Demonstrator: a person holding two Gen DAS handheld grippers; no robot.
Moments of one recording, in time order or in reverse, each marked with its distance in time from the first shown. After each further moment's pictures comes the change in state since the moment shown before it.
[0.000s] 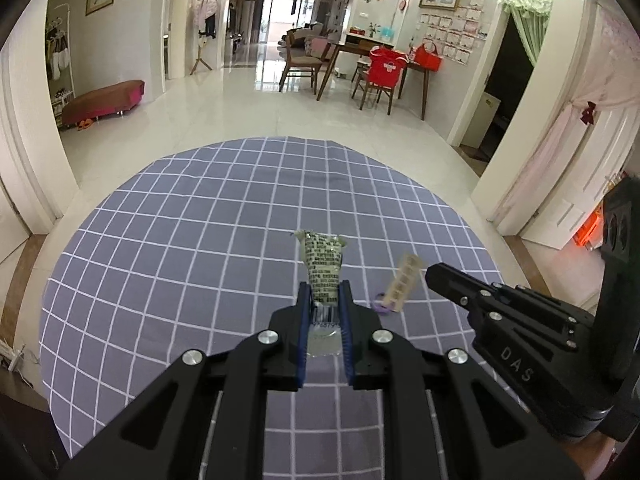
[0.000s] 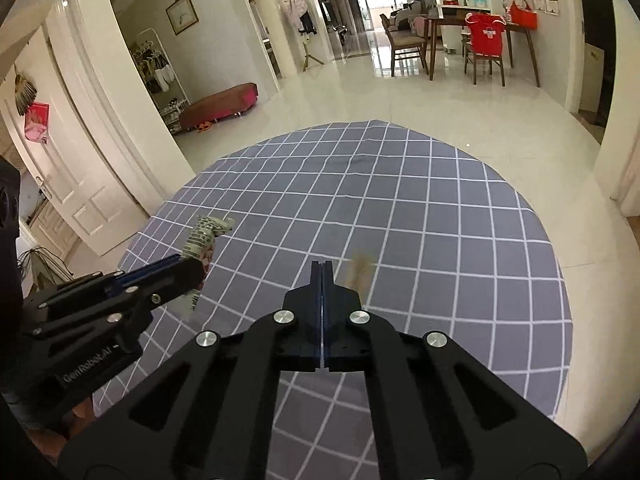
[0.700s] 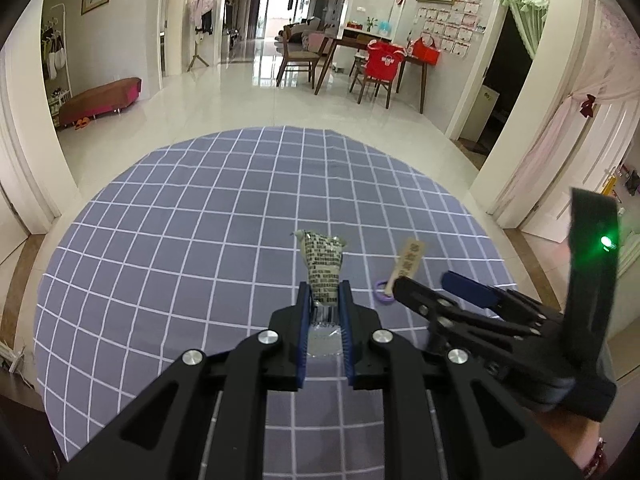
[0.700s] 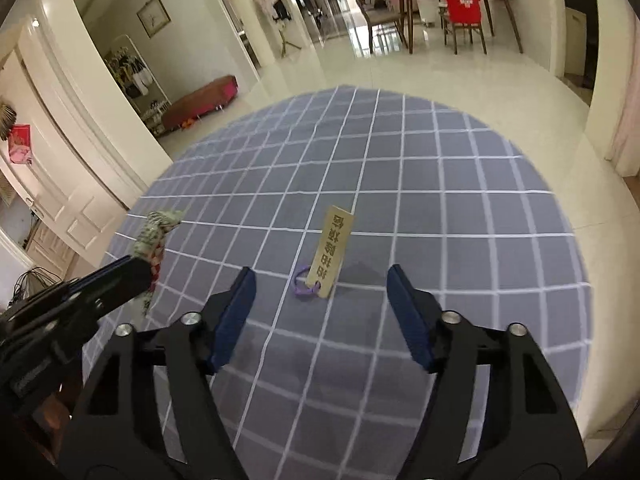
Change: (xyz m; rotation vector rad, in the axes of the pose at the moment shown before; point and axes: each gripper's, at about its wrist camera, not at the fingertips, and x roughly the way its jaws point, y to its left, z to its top) left arm 0.016 0.006 -0.008 0.004 0.026 0.005; right arm 0.056 -0.022 -0.014 0.086 0.094 -0.036
